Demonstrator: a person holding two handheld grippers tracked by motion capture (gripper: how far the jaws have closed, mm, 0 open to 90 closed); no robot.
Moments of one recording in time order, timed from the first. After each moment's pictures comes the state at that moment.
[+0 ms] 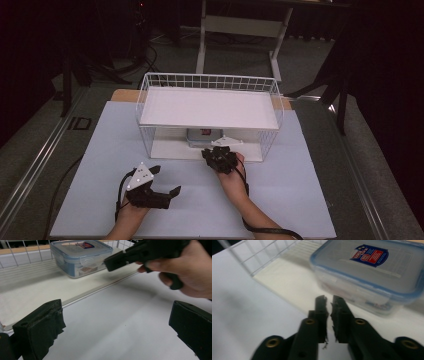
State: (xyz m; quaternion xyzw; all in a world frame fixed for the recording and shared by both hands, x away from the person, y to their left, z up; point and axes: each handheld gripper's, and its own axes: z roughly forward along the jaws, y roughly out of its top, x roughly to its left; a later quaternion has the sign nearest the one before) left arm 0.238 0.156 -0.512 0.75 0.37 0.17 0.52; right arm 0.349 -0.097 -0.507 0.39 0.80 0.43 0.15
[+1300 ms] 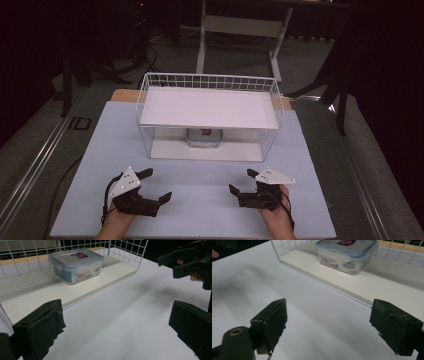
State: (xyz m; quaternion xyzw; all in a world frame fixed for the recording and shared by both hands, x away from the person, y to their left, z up) left arm 0.219 0.181 -0.502 0.75 0.34 0.17 0.54; right arm 0.253 -0.208 -0.495 0.36 0.79 0.48 0.16
